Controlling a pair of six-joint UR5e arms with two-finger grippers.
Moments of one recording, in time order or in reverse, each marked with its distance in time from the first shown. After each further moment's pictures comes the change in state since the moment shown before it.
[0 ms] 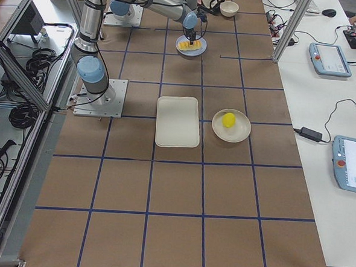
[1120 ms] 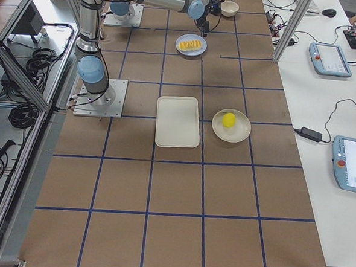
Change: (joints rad) left arm -0.011 0.004 -0.014 0.004 -0.002 -0.007; right arm -0.202 -0.206 -0.121 0.247 -0.002 -0.190
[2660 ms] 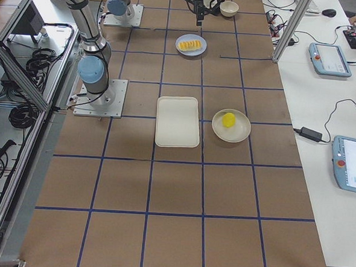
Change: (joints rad) left arm -0.081 -0.006 -0.004 0.006 0.005 -0.163; right arm -0.356 -0.342 -0.097 0.539 0.083 -0.104
